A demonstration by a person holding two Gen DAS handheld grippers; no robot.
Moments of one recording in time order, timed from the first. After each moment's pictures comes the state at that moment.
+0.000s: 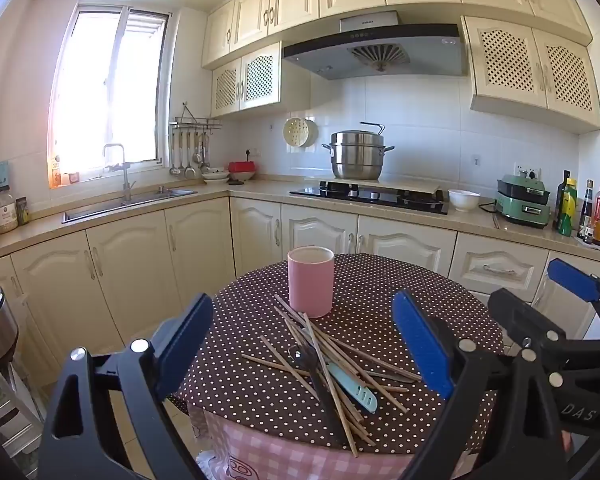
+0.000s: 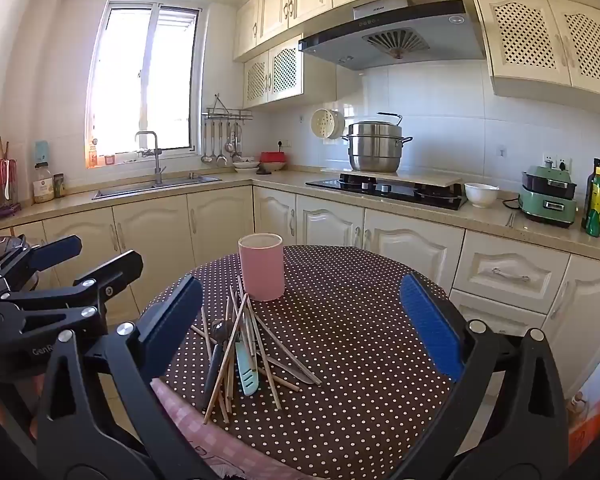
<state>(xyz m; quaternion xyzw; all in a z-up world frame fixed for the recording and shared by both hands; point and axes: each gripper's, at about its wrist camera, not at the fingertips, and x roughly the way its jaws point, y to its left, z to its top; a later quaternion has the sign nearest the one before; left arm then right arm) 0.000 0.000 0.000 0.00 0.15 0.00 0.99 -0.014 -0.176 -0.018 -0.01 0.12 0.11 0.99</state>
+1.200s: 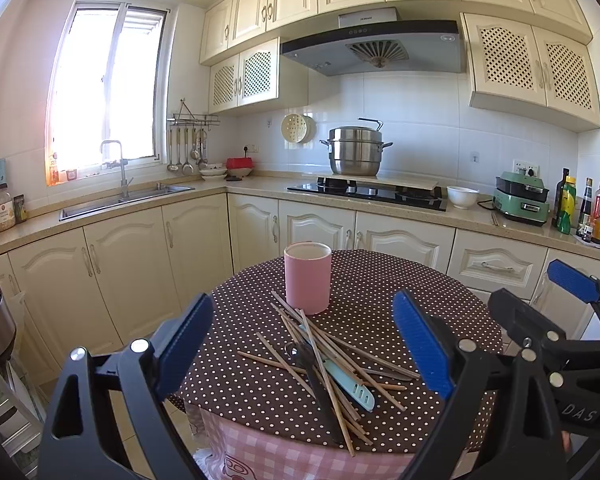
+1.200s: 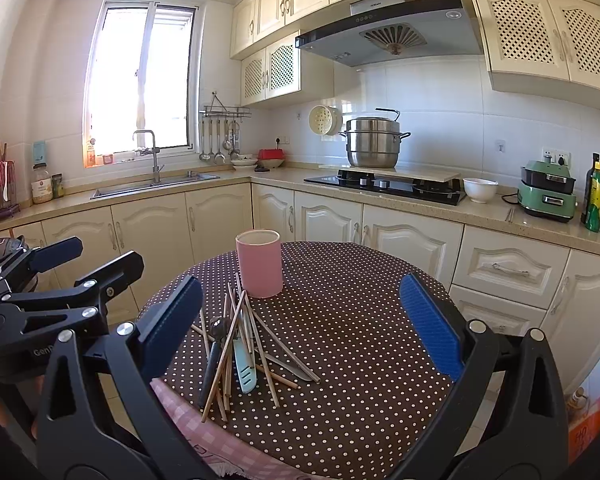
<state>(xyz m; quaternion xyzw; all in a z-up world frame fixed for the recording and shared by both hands) 0.004 -0.003 -0.006 0.00 0.15 0.00 0.99 -0.013 -0.179 -0.024 -0.01 0.12 0.11 0.99</state>
